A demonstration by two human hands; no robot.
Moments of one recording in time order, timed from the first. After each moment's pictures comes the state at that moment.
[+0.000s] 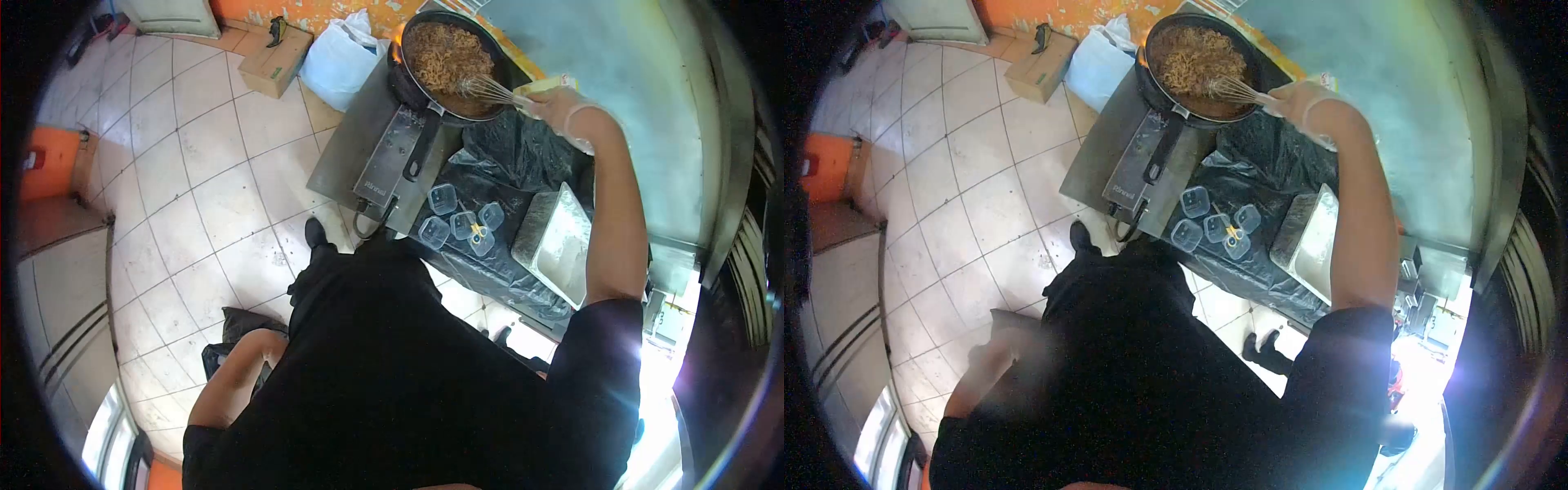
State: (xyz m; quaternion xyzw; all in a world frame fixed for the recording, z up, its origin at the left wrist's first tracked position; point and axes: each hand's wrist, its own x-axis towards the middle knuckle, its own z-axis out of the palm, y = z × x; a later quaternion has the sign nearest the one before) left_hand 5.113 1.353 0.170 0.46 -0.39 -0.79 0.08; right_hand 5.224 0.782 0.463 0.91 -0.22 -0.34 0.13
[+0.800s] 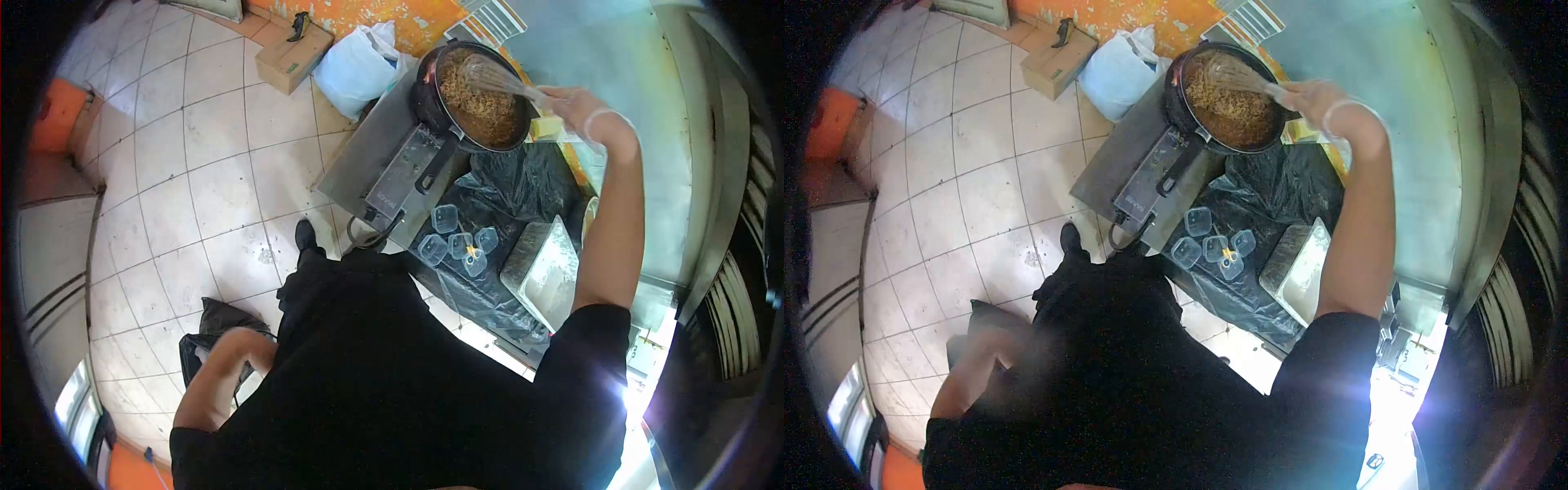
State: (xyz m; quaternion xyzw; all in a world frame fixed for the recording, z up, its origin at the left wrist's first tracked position) left_hand 5.129 1.365 0.180 0.47 -0.43 -0.77 0.07; right_hand 5.287 0.775 0.476 0.95 -0.11 -0.28 -0.01
